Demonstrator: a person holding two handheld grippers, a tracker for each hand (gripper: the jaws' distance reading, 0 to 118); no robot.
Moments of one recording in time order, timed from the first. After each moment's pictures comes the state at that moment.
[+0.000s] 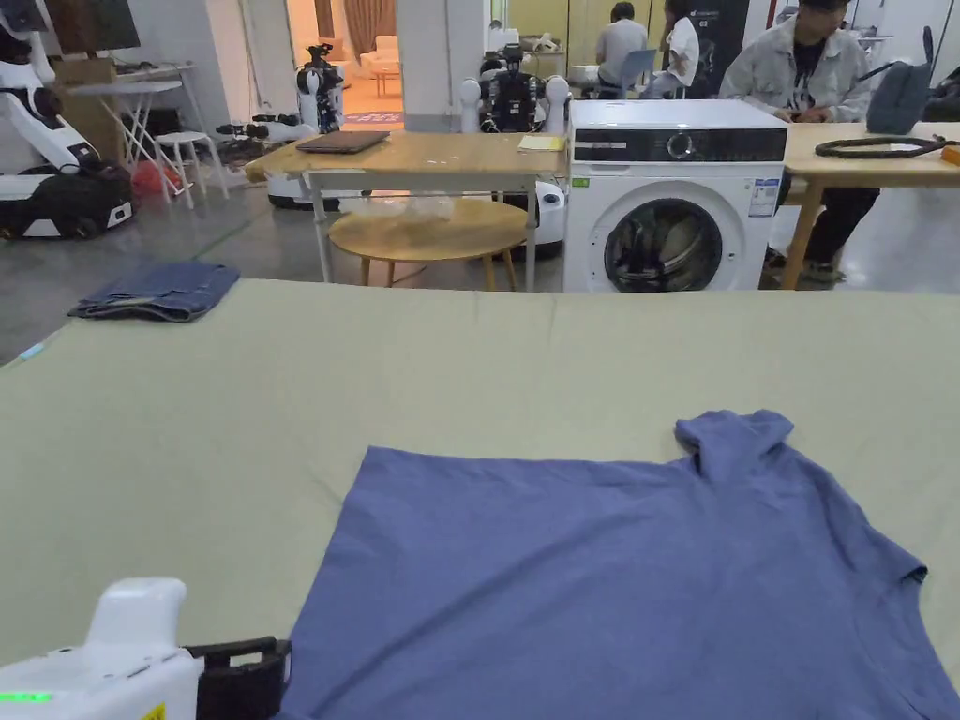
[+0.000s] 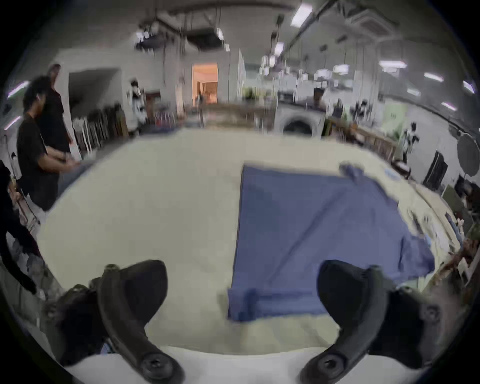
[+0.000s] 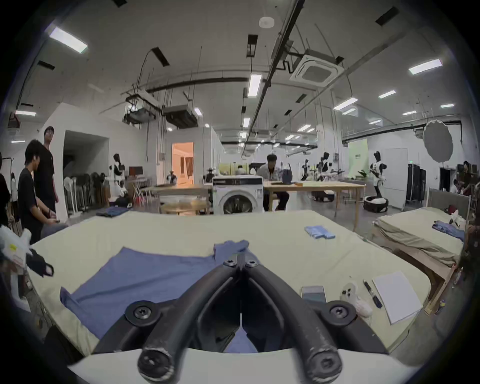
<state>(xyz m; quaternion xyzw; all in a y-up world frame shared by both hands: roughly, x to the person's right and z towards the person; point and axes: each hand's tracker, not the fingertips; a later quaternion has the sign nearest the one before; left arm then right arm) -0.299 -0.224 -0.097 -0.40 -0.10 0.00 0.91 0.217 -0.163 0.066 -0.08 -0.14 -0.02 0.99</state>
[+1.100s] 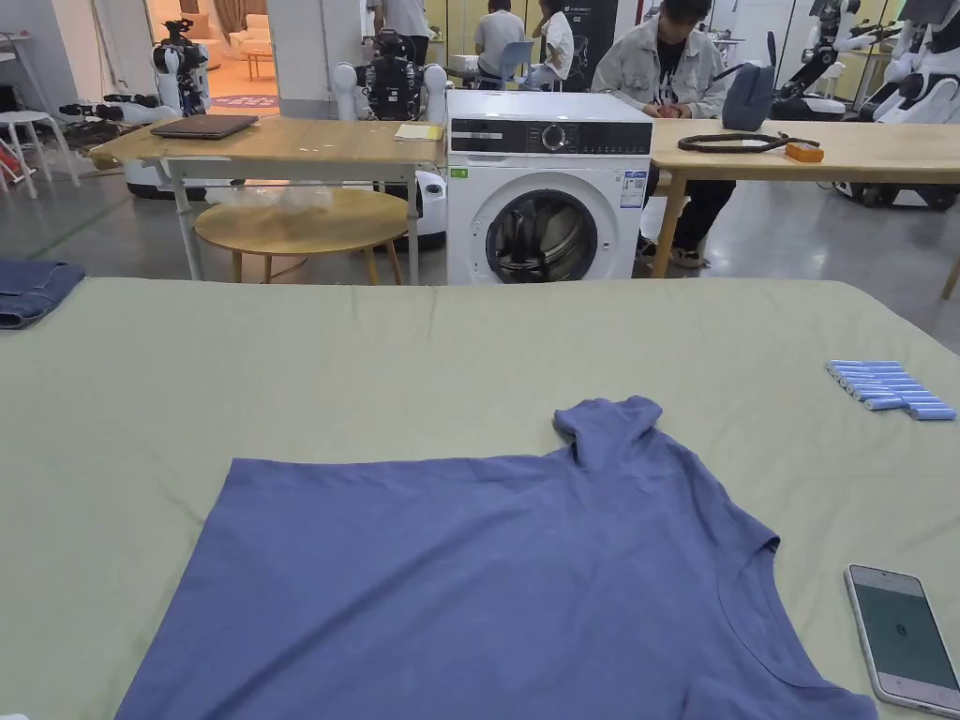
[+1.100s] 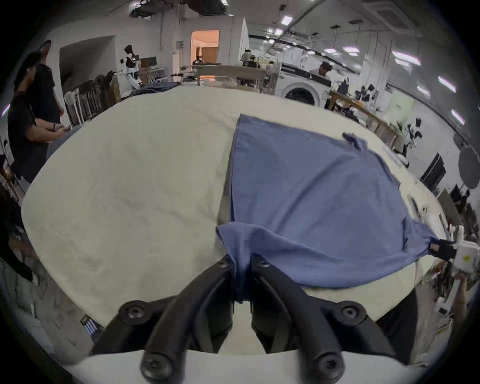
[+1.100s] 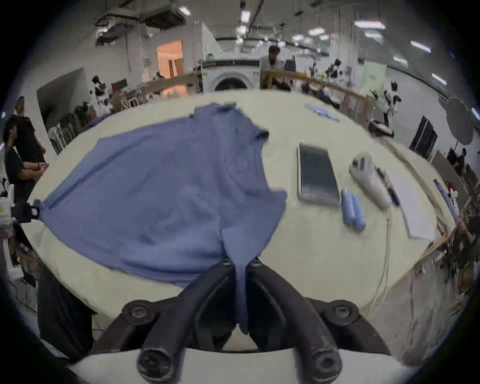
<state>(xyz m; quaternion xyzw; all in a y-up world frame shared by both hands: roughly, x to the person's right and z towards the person) -0.293 -0.250 -0.095 -0.41 -0.11 0.04 0.90 0.257 -0.262 0.067 -0.38 -0.14 -0.05 0.91</state>
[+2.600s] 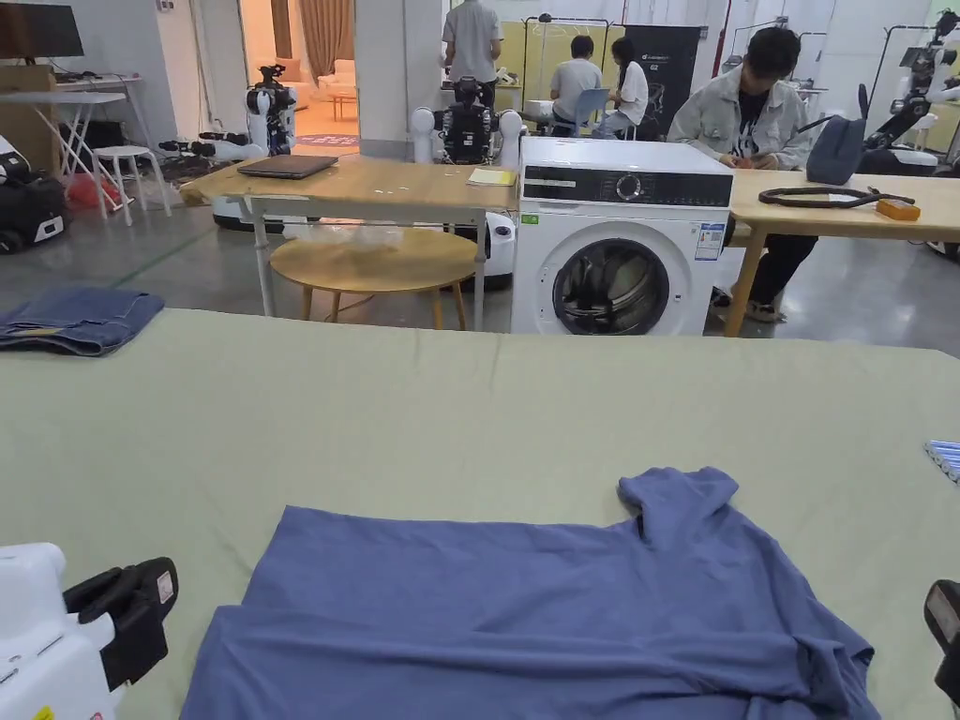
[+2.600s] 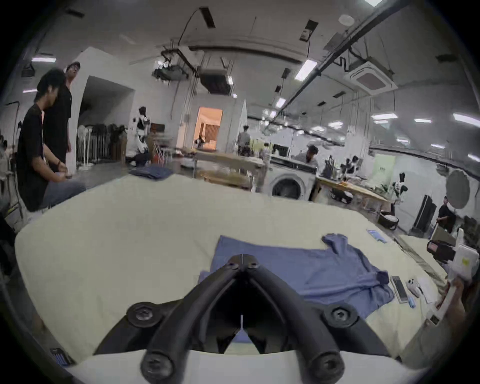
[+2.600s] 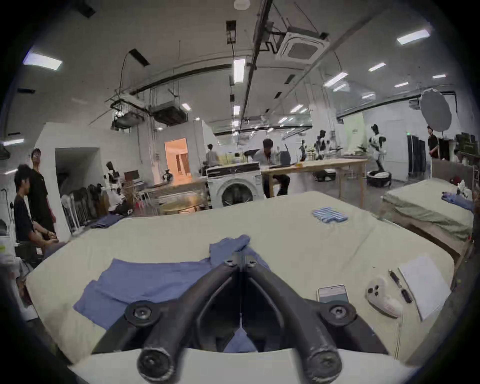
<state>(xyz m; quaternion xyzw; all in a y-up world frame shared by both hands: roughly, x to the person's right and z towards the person) -0.254 -0.169 -0.145 -0.19 -0.12 0.09 0.97 0.269 -0.173 -0.017 -0.10 -0.14 -0.09 0.98</state>
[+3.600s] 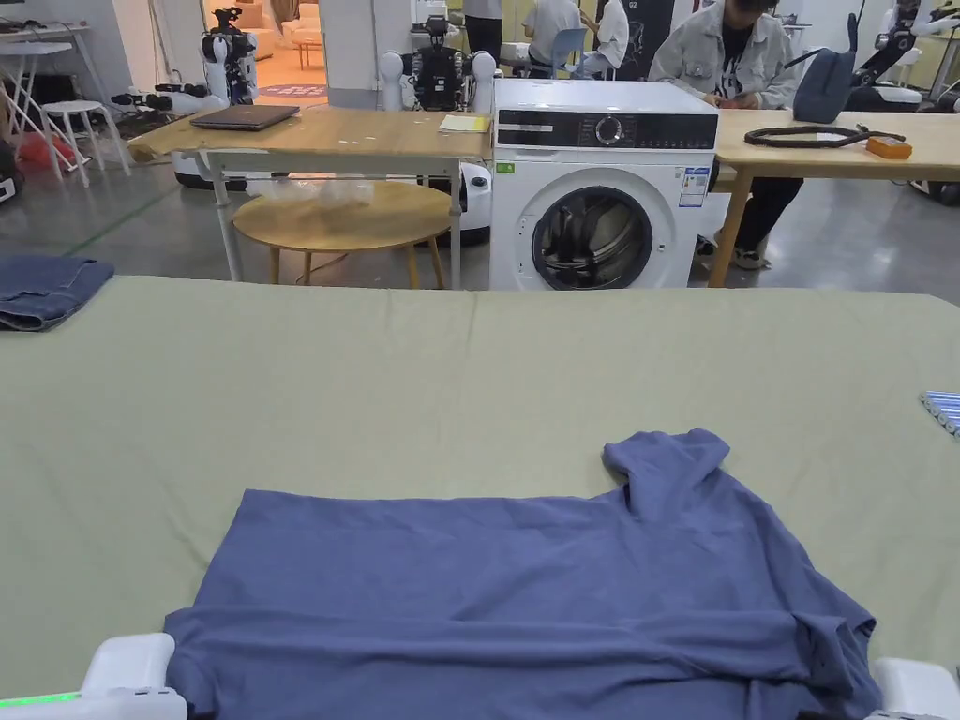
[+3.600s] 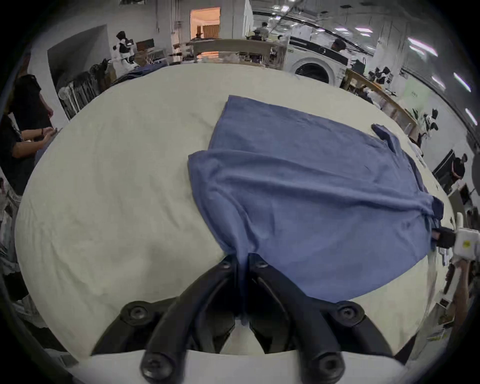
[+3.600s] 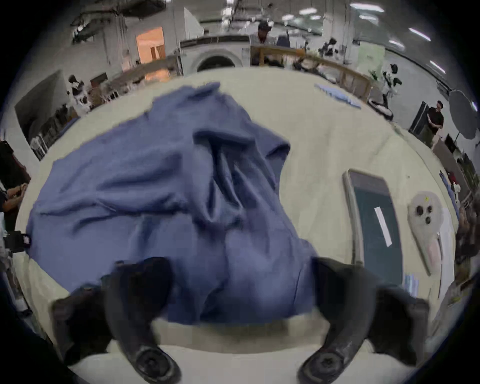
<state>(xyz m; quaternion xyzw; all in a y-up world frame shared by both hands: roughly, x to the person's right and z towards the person) -0.217 -0.287 -0.246 -0.49 -0.09 0.01 0.87 0.326 -0.322 -0.138 -0.48 -0.16 -0.09 0.86</state>
